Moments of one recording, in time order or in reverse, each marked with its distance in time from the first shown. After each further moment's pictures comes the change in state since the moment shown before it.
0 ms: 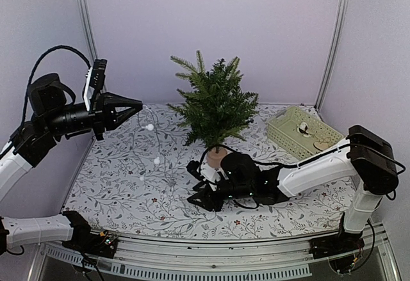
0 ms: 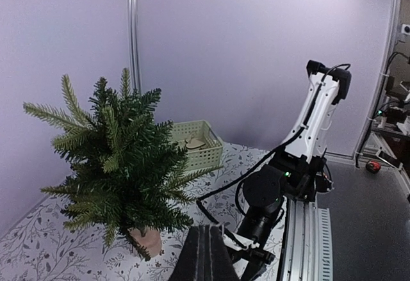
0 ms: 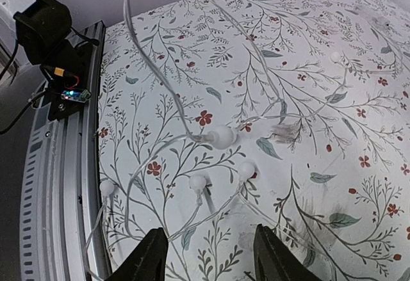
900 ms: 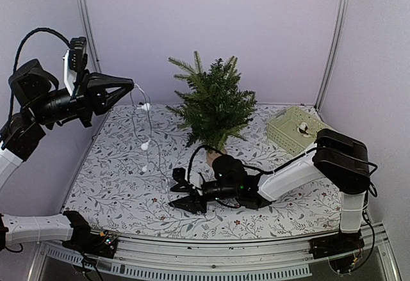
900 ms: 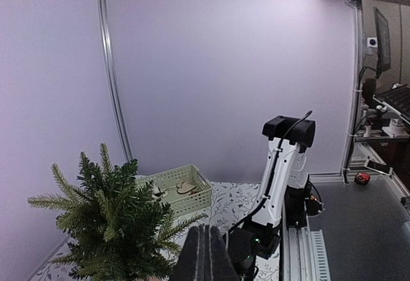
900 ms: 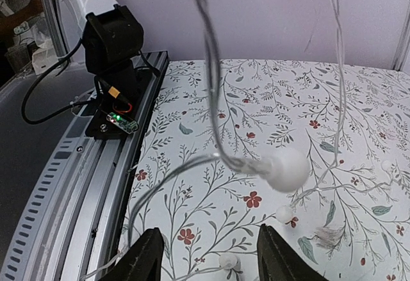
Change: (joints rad) left arm -0.049 0.021 0.129 0.061 0.053 -0.001; right arm -0.005 0.203 0.084 0.358 -0.236 -0.177
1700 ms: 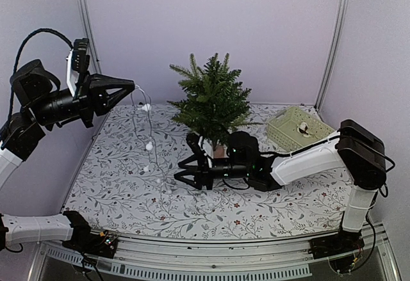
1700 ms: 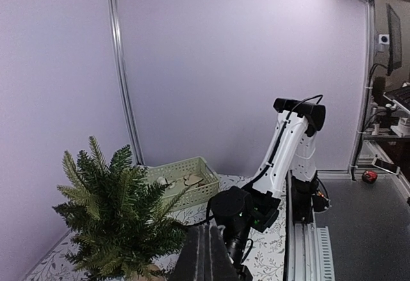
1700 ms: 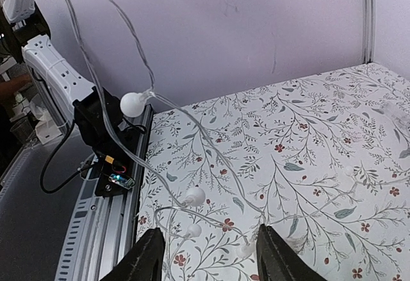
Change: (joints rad) left arm 0.000 0.000 0.004 -0.045 -0.044 0.017; right arm -0.103 -0.143 0.012 -0.054 -0.045 0.243
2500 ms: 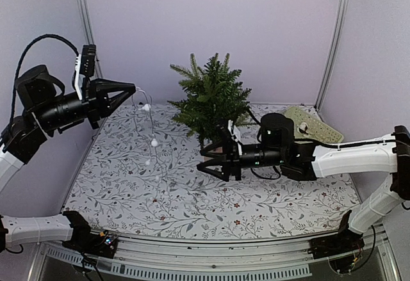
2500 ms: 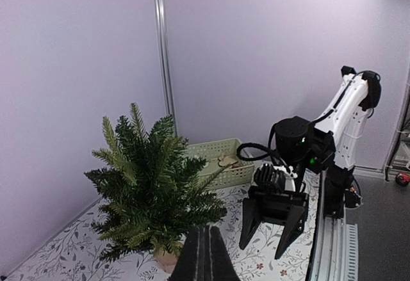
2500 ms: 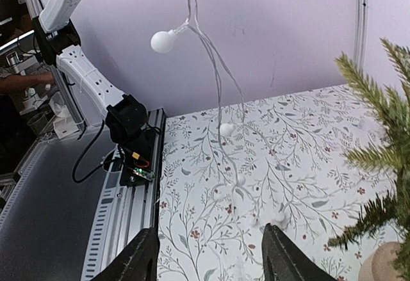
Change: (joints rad) left arm 0.002 -0.018 -0.049 -0.059 -0.175 0.033; right arm -0.076 -0.407 -0.156 -0.274 -0.056 -0.080
